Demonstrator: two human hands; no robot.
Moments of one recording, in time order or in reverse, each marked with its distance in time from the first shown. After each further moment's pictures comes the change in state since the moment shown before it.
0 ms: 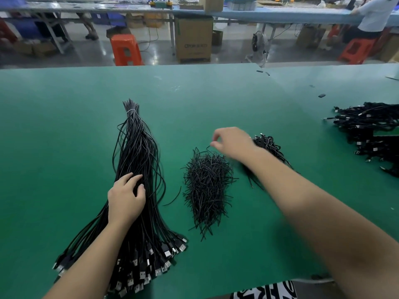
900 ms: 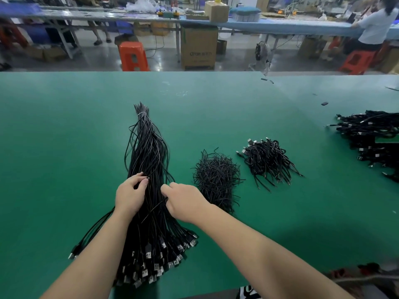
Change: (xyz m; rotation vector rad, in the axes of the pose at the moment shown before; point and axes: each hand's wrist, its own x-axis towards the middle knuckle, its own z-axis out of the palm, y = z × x) left_hand 0.012 -0.017 -0.016 -0.359 -0.038 -0.154; right_hand -0.079 -0.145 0.113 0.058 -0.027 -0.439
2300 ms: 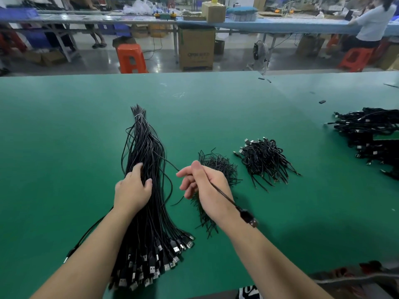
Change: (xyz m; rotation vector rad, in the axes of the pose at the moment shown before) left_hand 0.003 0.030 0.002 0.491 -0.057 0.128; right_hand -0.063 -0.012 -0.087 1.287 0.460 0.287
